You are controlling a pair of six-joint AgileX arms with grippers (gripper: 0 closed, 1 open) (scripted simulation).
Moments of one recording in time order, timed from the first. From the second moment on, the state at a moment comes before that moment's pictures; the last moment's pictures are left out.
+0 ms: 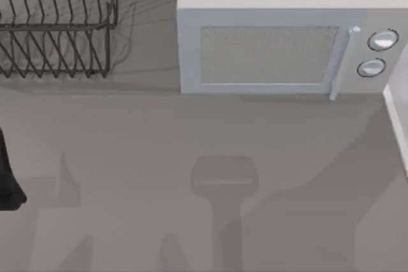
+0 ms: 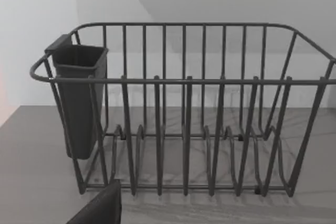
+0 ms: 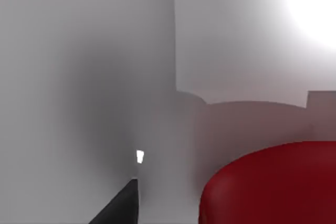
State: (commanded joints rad) left arm 0.00 0.00 0.00 0.00 0.00 0.00; right arm -0.30 2.50 1.62 -0.68 0.01 -0.27
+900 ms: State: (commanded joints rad) left arm 0.00 0.00 0.00 0.00 0.00 0.00; right arm -0.30 2.44 1.63 -0.71 -0.01 -0.27
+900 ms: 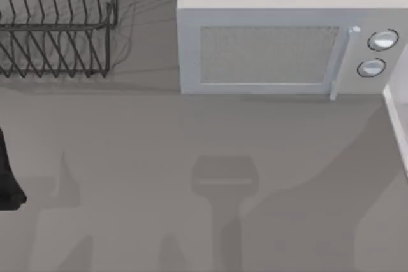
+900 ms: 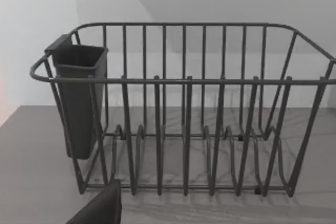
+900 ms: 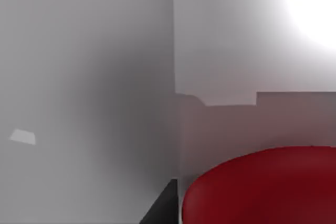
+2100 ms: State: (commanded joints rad) left arm 0.00 0.00 0.00 0.00 0.00 0.00; right arm -0.30 2.30 2.42 -1.64 -0.01 -0.27
